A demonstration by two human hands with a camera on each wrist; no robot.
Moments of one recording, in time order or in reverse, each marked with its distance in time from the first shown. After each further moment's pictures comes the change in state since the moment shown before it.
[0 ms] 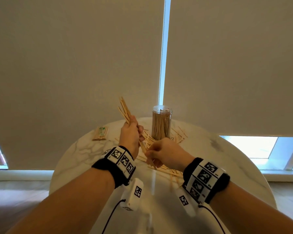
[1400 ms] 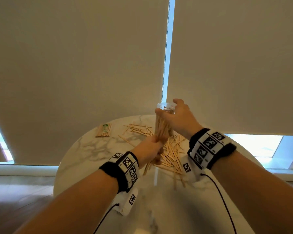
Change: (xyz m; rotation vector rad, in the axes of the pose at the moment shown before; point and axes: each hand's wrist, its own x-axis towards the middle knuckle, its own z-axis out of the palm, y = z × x) left_hand -0.031 -0.024 -0.008 0.475 -0.561 -0.268; right_hand 0.032 -0.032 -0.053 -0.081 0.543 -0.044
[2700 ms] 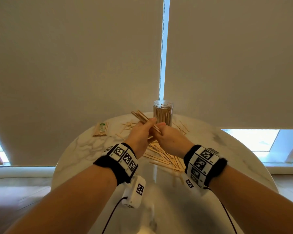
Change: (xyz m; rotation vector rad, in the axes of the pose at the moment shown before) left_hand 0.011 0.027 -0.004 -0.333 0.229 0.113; right_hand -0.024 0.040 0.041 -0.152 -0.314 -0.157
